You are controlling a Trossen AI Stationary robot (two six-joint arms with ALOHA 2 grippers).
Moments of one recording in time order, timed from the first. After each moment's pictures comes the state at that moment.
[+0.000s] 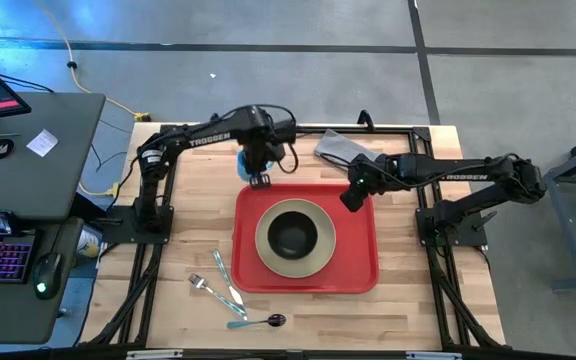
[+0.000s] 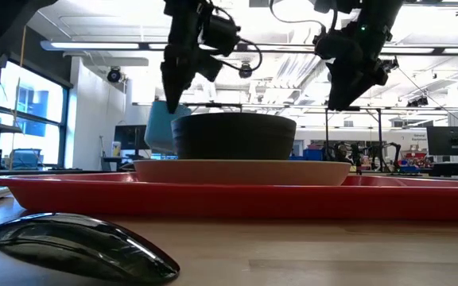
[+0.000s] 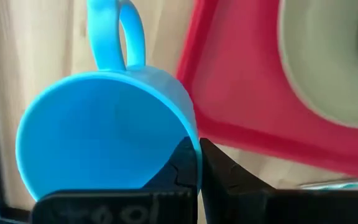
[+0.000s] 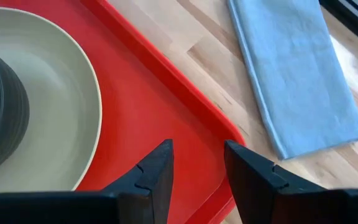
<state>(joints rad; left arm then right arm) 0.37 1.96 1.88 -1.53 -0.03 0.10 -0.16 1.28 1.00 -0.85 0.28 0.59</state>
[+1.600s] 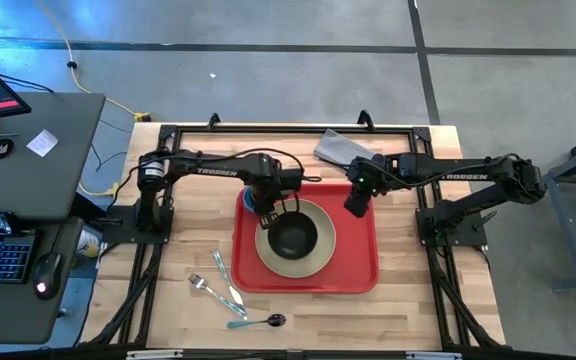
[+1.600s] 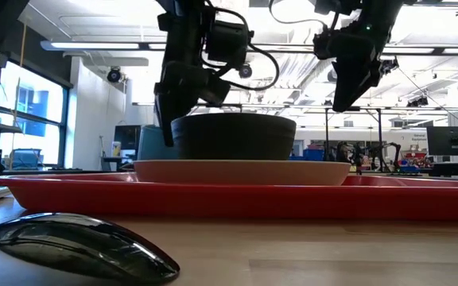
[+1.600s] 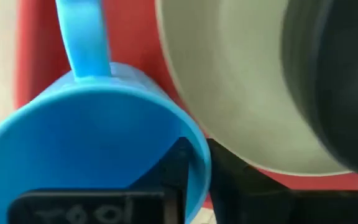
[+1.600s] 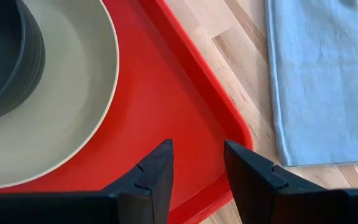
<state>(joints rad) 0.16 1.95 1.56 -1.20 0.07 -0.21 -0.17 1.28 1.00 -0.86 0.19 0.40</state>
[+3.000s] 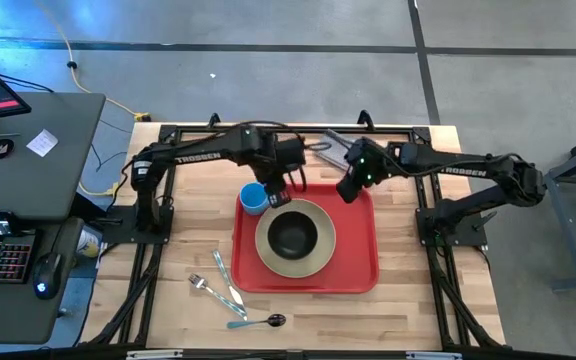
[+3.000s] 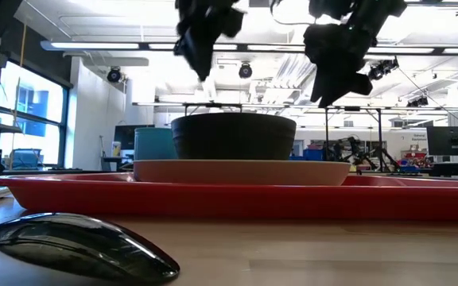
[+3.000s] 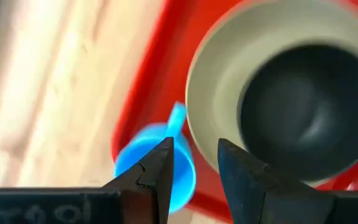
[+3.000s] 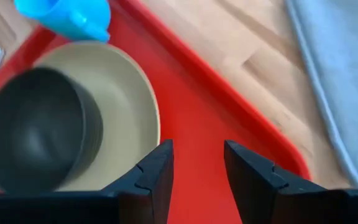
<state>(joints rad) 0.16 1.90 1.98 -1.38 -0.08 -0.24 -0.30 1.28 1.00 -0.70 -0.02 0.55</state>
